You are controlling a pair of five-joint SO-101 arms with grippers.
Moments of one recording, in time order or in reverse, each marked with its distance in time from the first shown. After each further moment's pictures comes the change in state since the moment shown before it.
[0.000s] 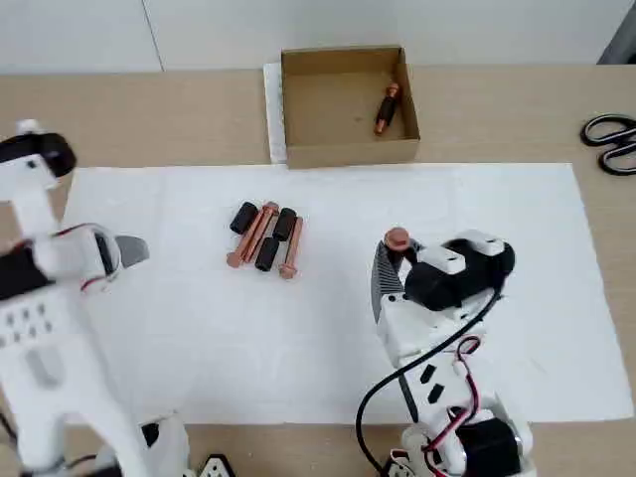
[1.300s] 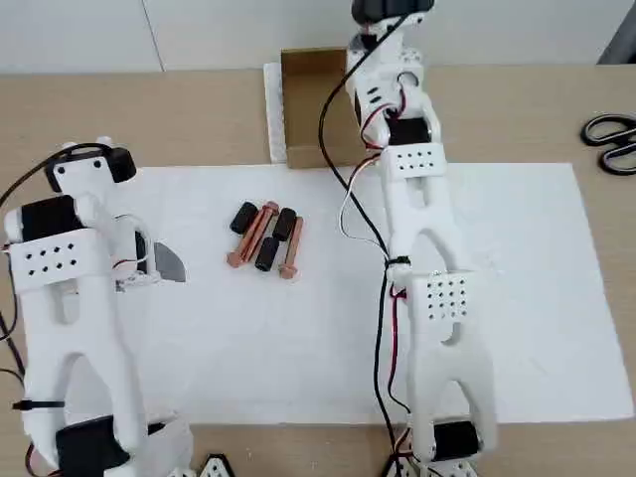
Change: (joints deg) left arm 5.6 11.8 1.5 1.1 -0.7; right arm 7.6 164.3 -140.7 -21.7 3.7
